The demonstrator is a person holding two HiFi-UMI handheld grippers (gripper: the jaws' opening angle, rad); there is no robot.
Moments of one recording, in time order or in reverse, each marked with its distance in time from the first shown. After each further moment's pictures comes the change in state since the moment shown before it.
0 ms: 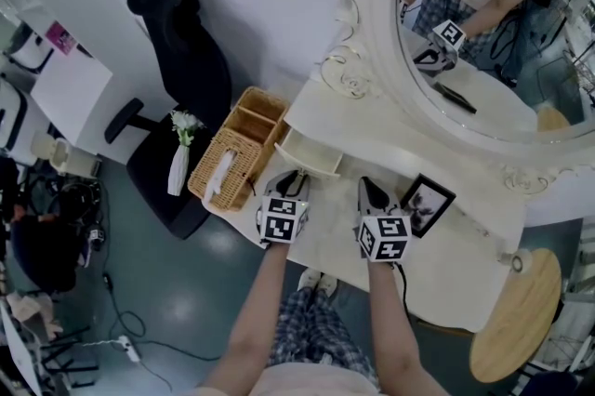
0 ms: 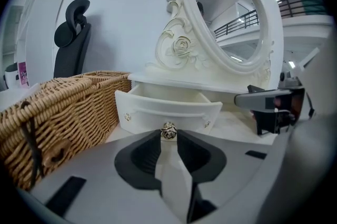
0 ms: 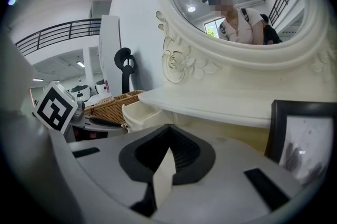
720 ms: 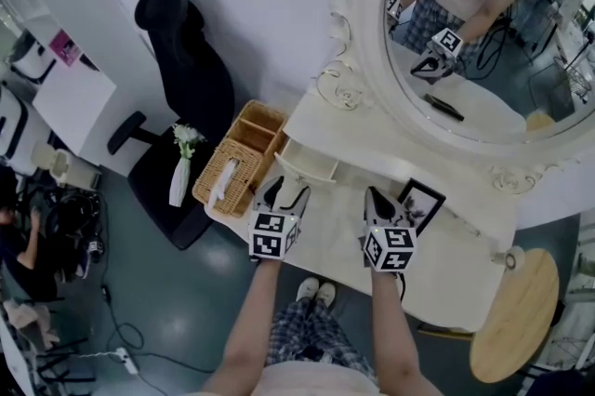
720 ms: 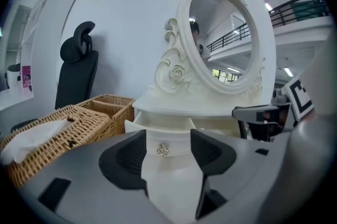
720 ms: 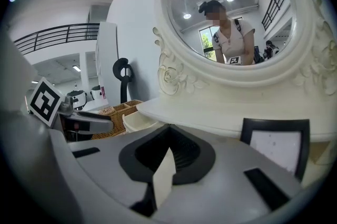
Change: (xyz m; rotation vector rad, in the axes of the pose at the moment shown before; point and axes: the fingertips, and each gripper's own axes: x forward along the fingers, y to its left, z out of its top) left arm -0.056 -0.006 0.041 0.000 -0.145 -0.022; right arm -0.041 -0.008 0.025 0.020 -0.067 -0.054
